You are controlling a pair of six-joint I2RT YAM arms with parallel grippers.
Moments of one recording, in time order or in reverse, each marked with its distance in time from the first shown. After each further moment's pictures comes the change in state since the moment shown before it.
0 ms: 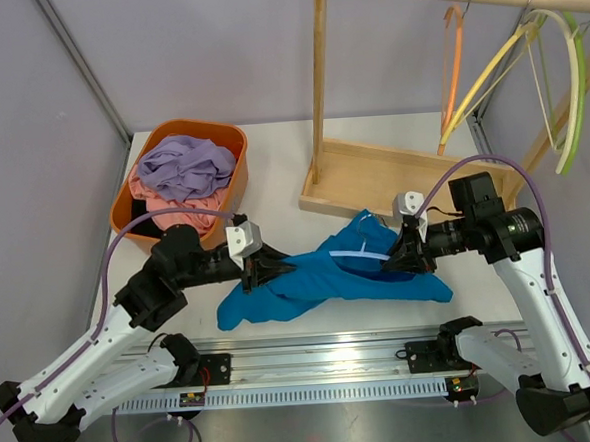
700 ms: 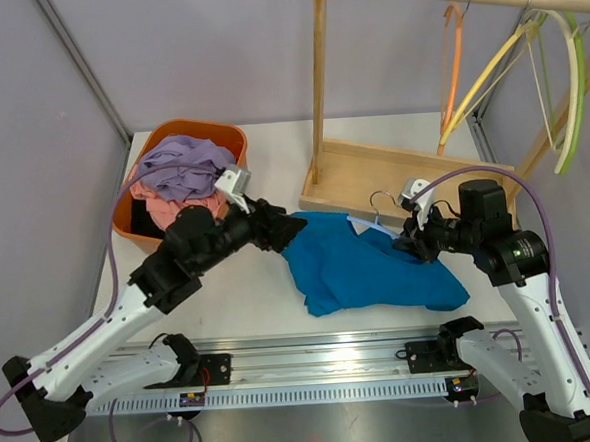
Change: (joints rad) left arm -0.019 0.130 0.097 0.089 -0.513 -0.509; right arm 0.006 -0.142 -0.113 0.309 0.458 0.398
